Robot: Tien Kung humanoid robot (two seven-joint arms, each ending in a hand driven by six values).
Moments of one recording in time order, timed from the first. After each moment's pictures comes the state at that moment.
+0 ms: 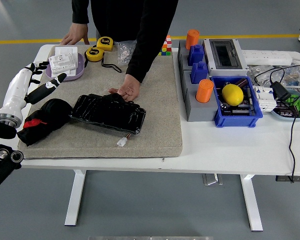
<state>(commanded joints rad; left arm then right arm) -0.29 0.47 -1.07 -1.37 1.61 0.46 0.16 -0.08 -0.27 1.03 0.21 -0.37 0.11 -0.13</state>
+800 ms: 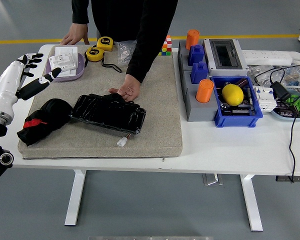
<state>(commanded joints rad) -0.25 0.52 -1.12 -1.50 1.66 0.44 0.20 -0.08 -0.28 1.02 0.20 -0.39 0.11 -0.13</state>
